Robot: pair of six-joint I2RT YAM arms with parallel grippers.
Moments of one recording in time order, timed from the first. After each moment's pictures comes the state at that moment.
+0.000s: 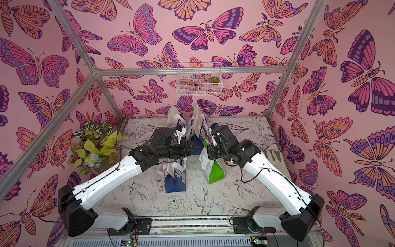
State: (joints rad) left arm -0.75 1.39 1.24 -0.37 0.37 -0.91; right arm 0.68 1.27 1.38 -0.93 0.07 0.40
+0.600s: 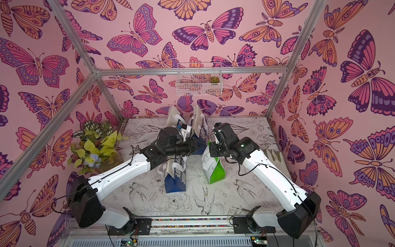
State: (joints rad) left arm -0.73 1.50 1.20 -0.10 0.43 -1.01; right arm 0.62 1.32 1.38 -0.95 0.05 0.45
